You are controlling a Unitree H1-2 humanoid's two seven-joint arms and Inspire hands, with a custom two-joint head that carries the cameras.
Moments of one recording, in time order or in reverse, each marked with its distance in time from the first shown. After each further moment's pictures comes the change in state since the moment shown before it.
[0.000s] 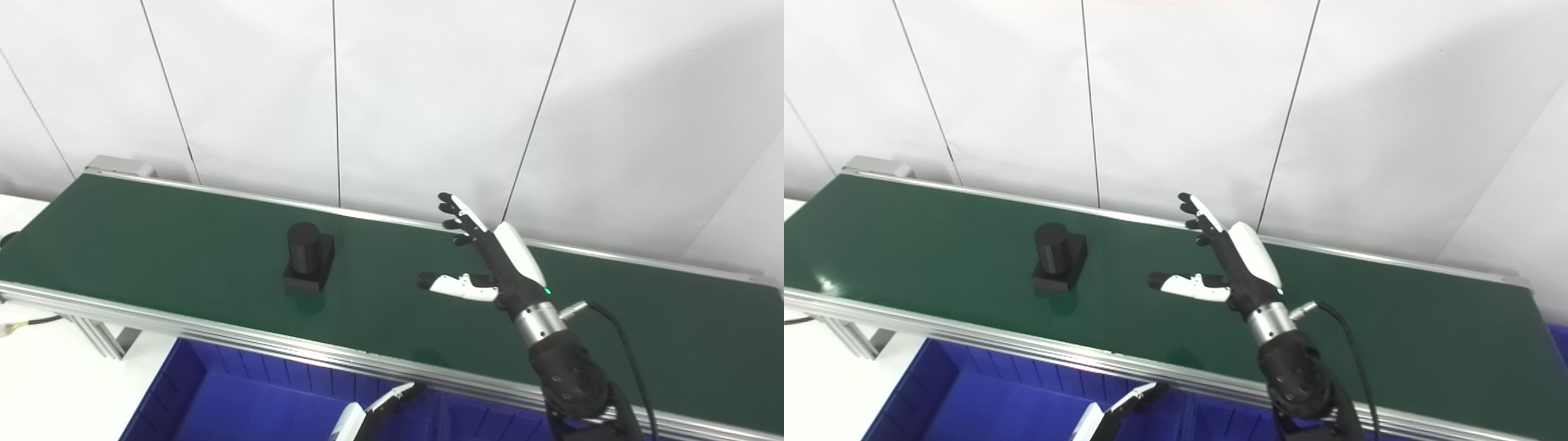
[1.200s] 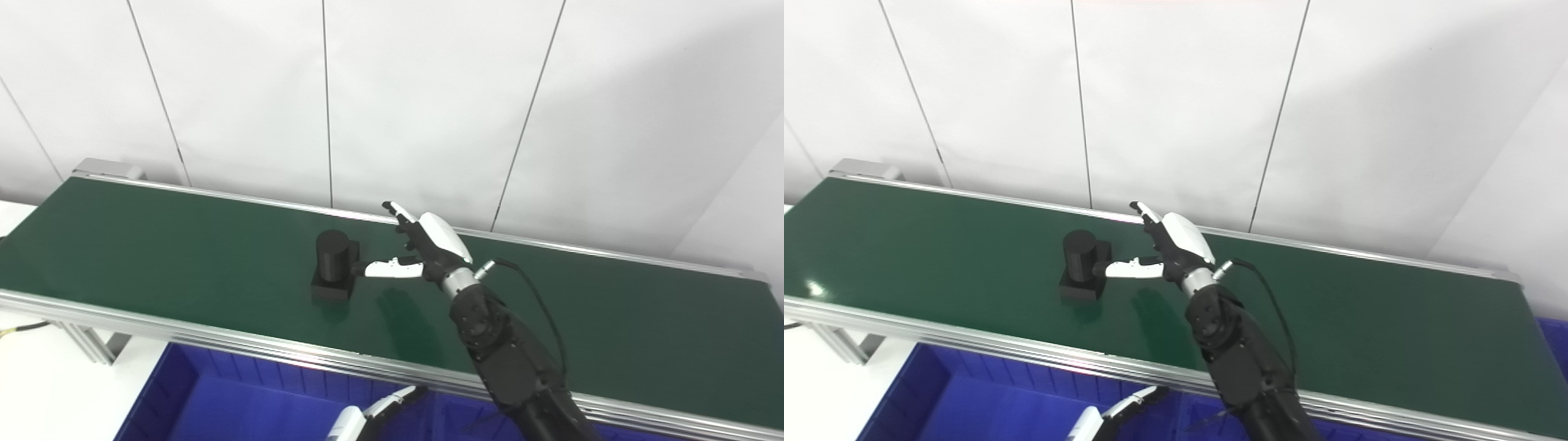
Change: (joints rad) left arm -0.046 0.047 -0.122 0.010 0.022 -0.001 0.099; right arm -0.297 0.132 0.087 0.653 -0.063 -0.002 -0.150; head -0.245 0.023
